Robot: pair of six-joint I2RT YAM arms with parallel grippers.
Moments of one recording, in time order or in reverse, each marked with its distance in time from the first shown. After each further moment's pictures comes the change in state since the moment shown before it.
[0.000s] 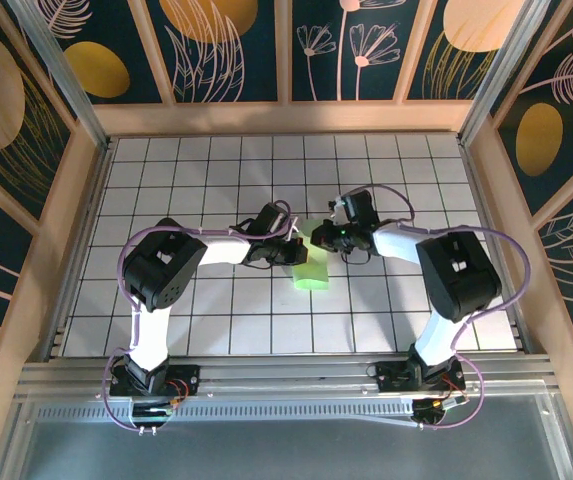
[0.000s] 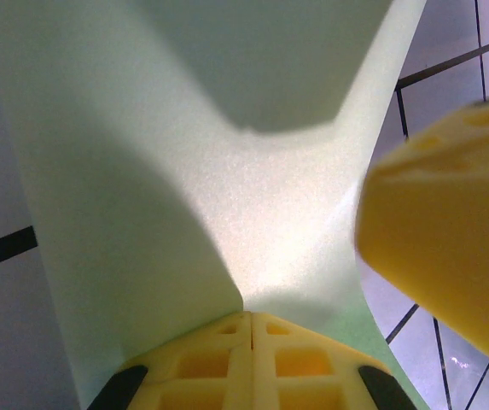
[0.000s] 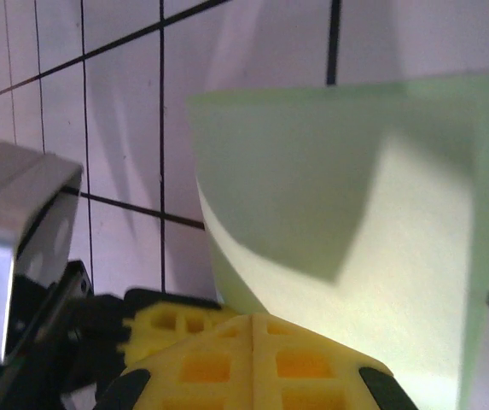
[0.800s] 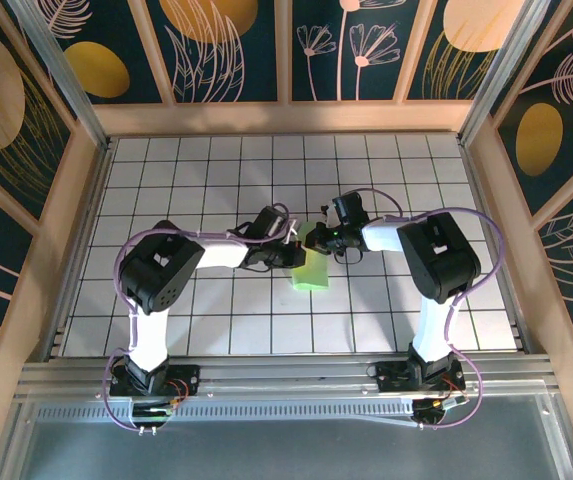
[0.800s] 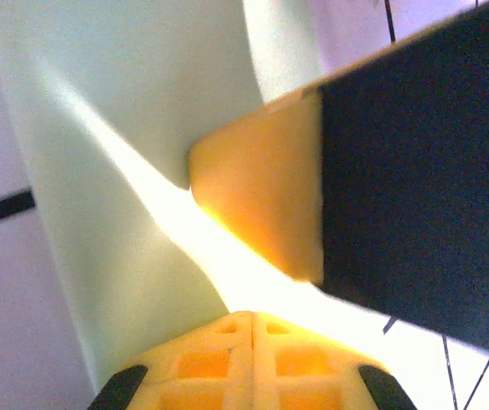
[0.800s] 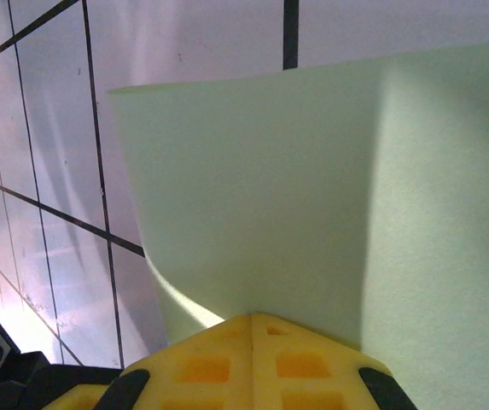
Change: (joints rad) left arm -0.011 -0.039 -0.064 0.027 -0.008 -0.001; right arm 0.002 0.143 0.050 0.012 -0.025 0.002
